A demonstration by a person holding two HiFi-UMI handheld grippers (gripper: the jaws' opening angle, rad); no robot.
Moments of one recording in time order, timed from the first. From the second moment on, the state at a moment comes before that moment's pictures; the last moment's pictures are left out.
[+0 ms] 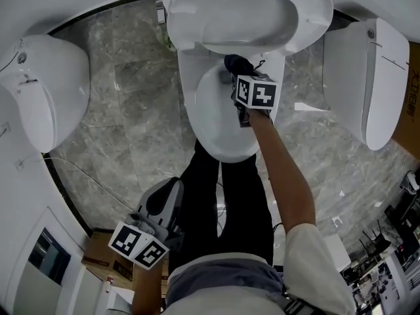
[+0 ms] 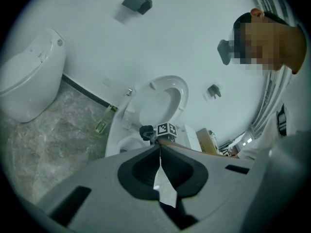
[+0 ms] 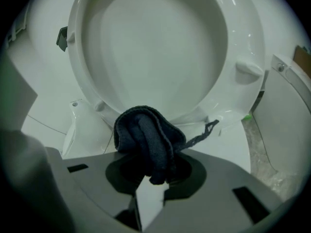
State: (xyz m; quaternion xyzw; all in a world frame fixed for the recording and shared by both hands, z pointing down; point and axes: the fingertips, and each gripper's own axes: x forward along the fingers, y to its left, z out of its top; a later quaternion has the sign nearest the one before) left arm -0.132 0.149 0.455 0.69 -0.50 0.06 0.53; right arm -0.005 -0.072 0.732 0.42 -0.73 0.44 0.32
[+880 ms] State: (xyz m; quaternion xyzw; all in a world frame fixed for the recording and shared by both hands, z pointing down) left arm -0.079 0.124 0.453 0.70 -0.48 0.09 0.53; right arm 0.079 -0.095 0.727 0.45 -0.70 0.45 0.32
